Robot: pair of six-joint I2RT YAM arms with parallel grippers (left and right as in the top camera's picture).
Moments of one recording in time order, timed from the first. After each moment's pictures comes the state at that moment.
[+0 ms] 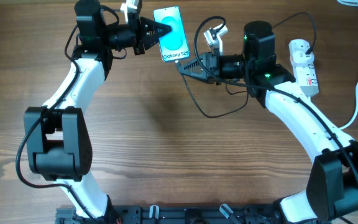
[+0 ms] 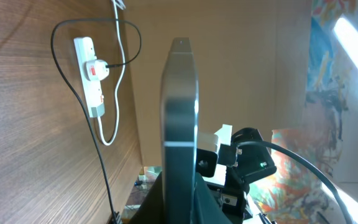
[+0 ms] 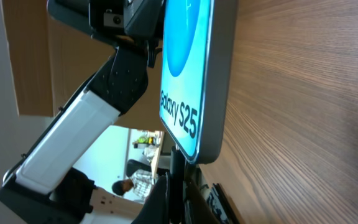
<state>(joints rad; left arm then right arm) -0.06 1.94 1.38 0.36 1.36 -1.28 0.31 1.66 1.17 0.05 -1.16 0.93</state>
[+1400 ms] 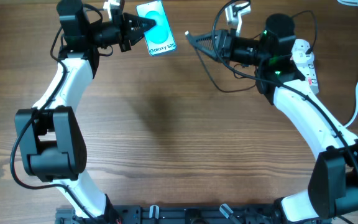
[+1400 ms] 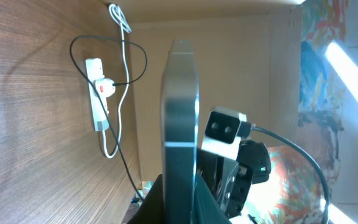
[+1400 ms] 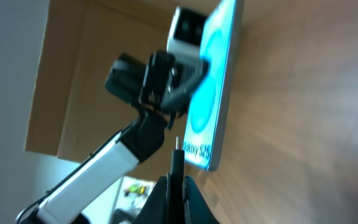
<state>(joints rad) 0.02 1.94 1.39 0.36 1.36 -1.30 0.24 1.66 1.16 0.36 -1.05 1.08</state>
